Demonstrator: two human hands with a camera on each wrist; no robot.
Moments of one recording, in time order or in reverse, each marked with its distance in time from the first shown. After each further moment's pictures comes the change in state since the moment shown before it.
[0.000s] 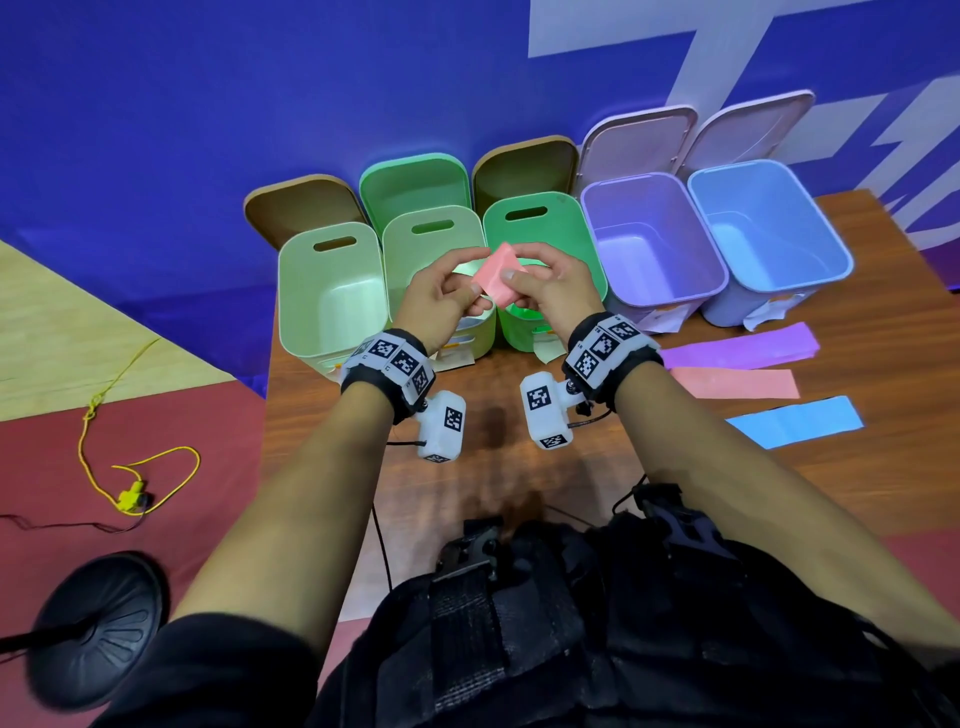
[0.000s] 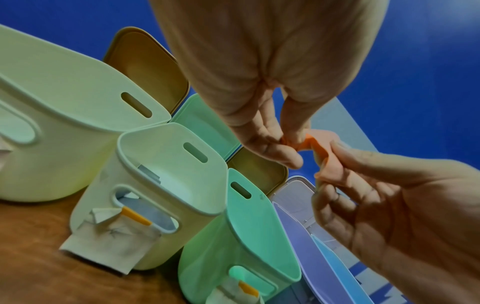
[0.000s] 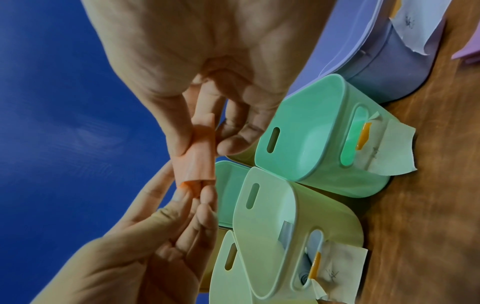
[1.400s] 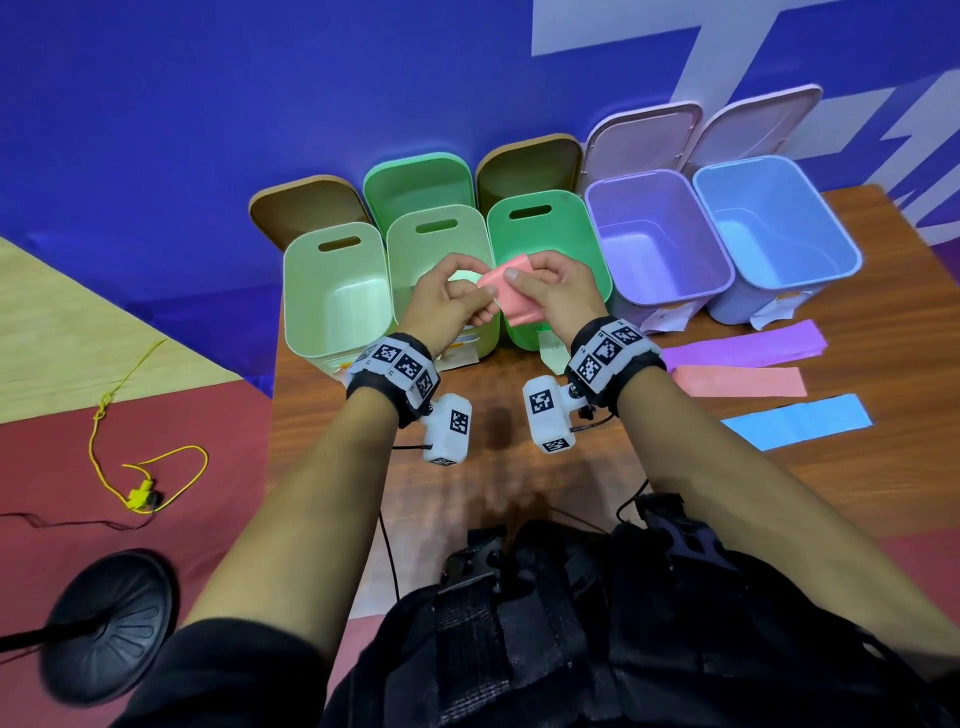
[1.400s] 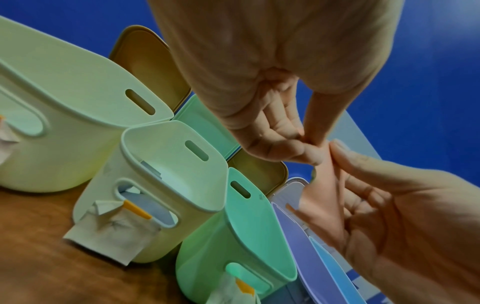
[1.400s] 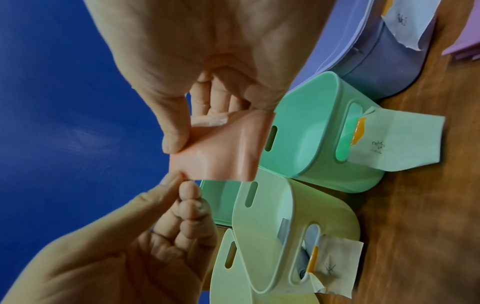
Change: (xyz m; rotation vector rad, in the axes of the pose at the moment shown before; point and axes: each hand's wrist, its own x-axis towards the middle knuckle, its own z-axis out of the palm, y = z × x) left_hand -0.004 0.004 0.003 -0.079 -0.012 -0.068; right_hand 0.002 0.009 0.001 -0.042 0.052 0.018
